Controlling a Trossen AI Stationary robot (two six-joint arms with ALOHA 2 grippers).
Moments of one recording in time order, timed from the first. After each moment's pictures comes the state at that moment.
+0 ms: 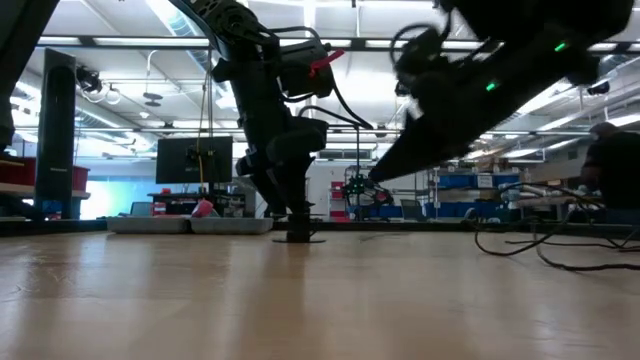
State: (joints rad) left arm 0.17 1.85 1.23 -0.57 -0.13 -0.33; right arm 0.31 1.62 0.72 0.23 0.57 0.33
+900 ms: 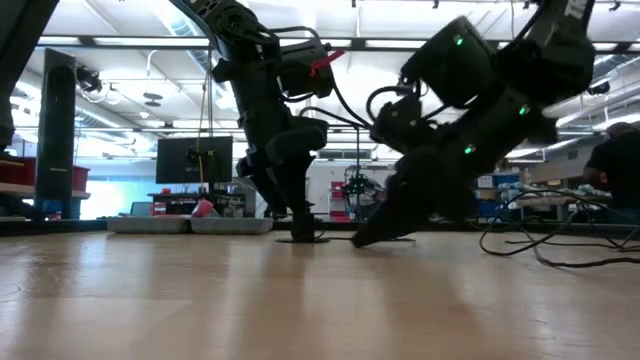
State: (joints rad) left arm 0.17 1.85 1.23 -0.57 -0.10 -0.33; right arm 0.18 1.89 0.72 0.50 0.24 0.16
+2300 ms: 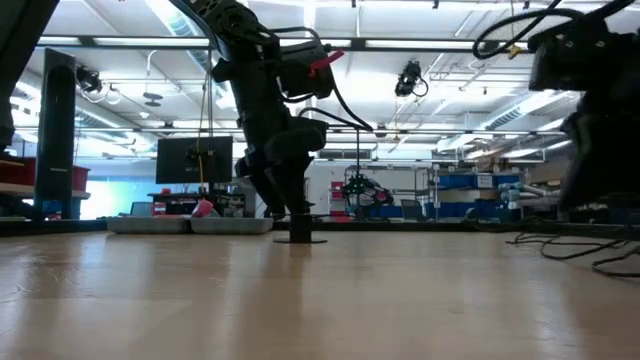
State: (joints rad) left arm 0.17 1.85 1.23 -0.58 -0.10 -0.33; right arm 0.66 1.45 0.72 -0.59 0.51 0.97
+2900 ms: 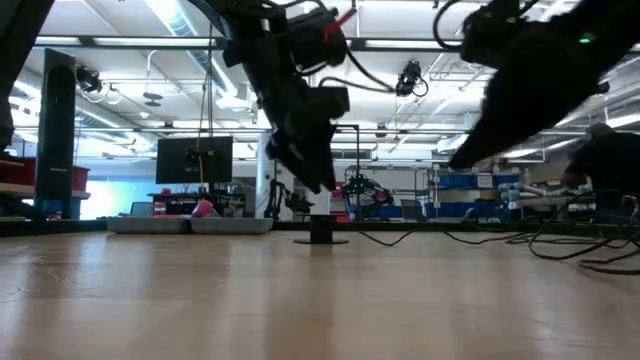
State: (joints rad) left arm 0.13 1.85 1.32 -0.55 -0.10 -0.21; right arm 0.49 1.45 0.72 -0.23 0.64 0.65
